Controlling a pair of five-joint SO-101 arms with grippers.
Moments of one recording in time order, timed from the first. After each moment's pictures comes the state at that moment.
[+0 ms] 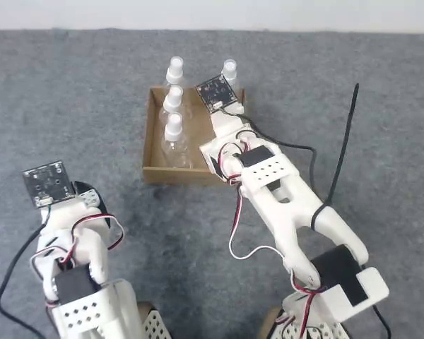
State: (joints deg) left arm -26.1 -88.9 81.0 56.1 4.9; right arm -30.3 -0.4 28.0 31.4 2.7
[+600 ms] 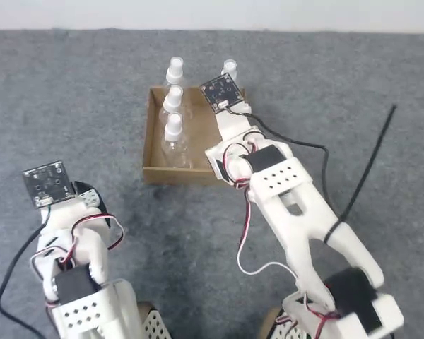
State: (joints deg) left arm -26.1 -88.9 81.0 56.1 4.9; right arm -30.3 -11.4 28.0 45.9 2.6
